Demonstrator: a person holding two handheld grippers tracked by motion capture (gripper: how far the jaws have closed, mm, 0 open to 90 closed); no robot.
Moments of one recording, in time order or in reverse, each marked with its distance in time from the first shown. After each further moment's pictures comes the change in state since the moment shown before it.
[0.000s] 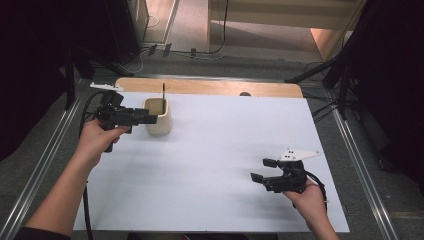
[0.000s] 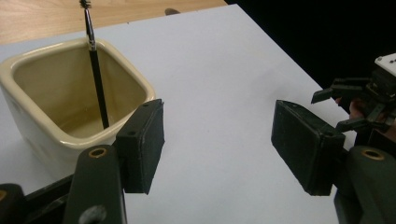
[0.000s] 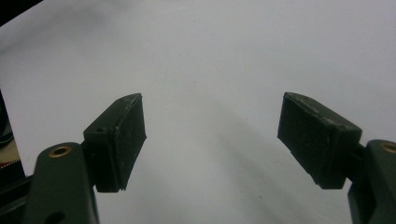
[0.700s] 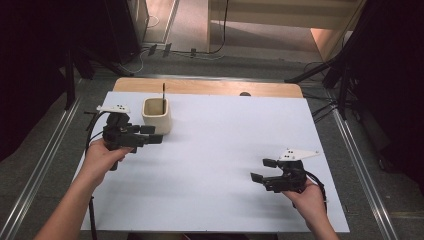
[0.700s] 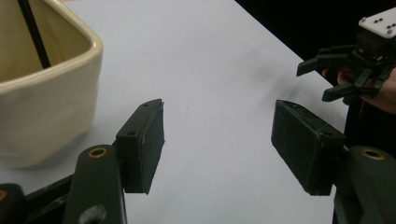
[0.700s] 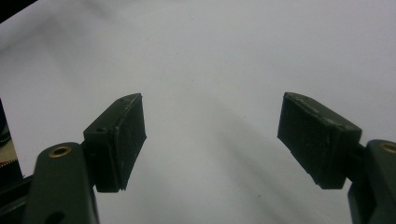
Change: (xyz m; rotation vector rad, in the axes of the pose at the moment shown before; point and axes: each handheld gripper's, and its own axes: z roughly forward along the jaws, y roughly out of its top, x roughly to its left) left arm -0.020 -0.043 0.016 0.006 -0.045 0.058; right arm 0.000 -0.001 0.002 0.007 0.000 0.014
